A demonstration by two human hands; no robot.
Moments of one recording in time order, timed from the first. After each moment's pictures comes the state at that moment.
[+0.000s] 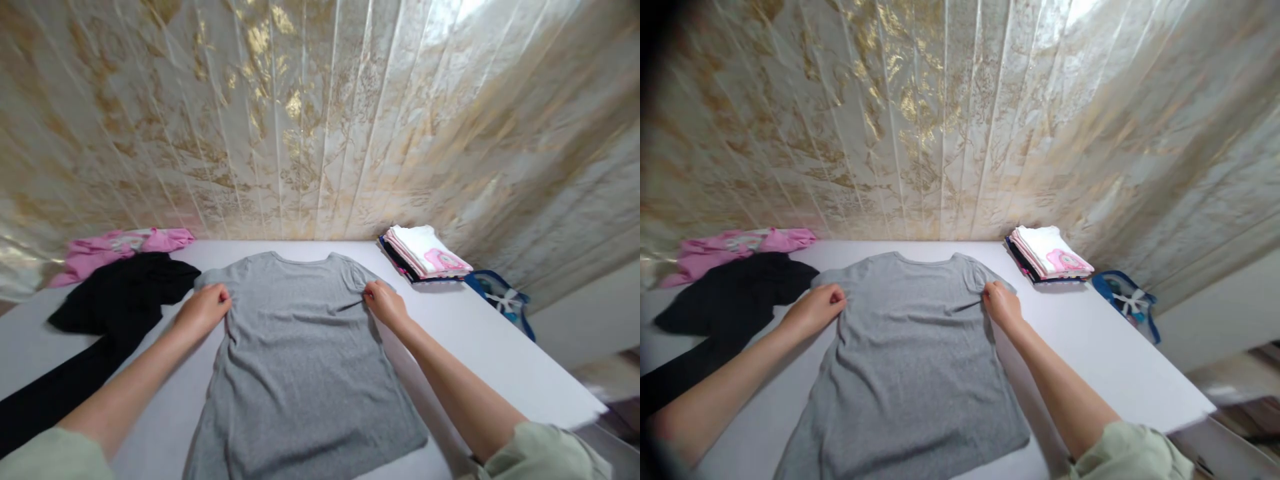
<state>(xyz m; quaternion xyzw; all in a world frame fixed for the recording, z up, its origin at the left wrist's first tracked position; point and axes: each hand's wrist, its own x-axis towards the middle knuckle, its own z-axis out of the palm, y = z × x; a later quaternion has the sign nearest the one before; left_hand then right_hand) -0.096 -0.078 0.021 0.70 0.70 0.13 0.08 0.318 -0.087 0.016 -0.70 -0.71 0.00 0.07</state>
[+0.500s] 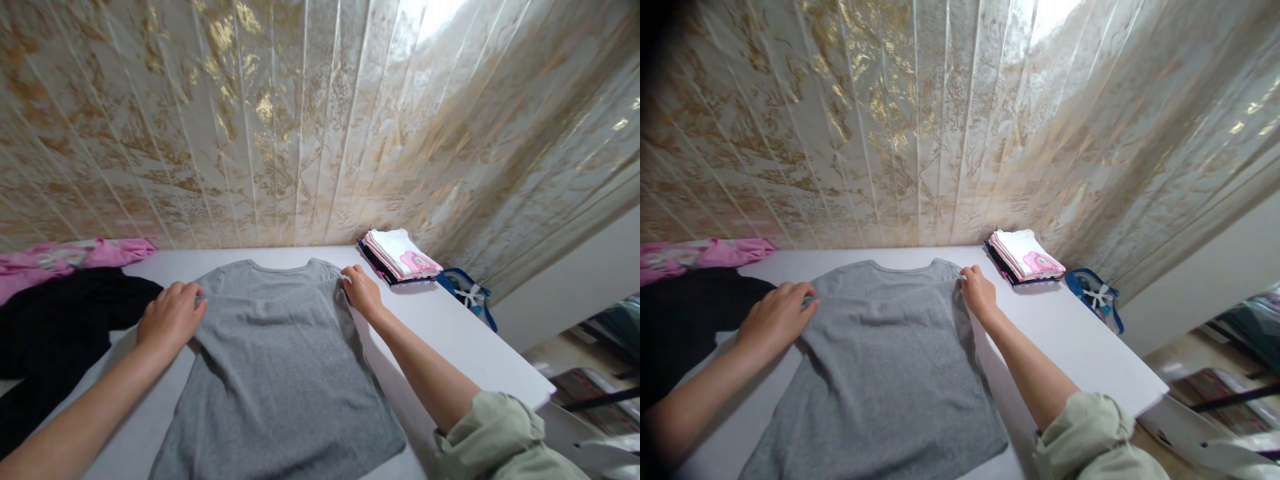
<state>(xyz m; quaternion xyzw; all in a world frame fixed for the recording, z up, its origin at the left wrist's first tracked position) -0.064 -0.079 0.052 0.72 0.68 0.11 -0.06 0.306 -0.061 0.045 -0.71 -0.69 -0.04 0.14</state>
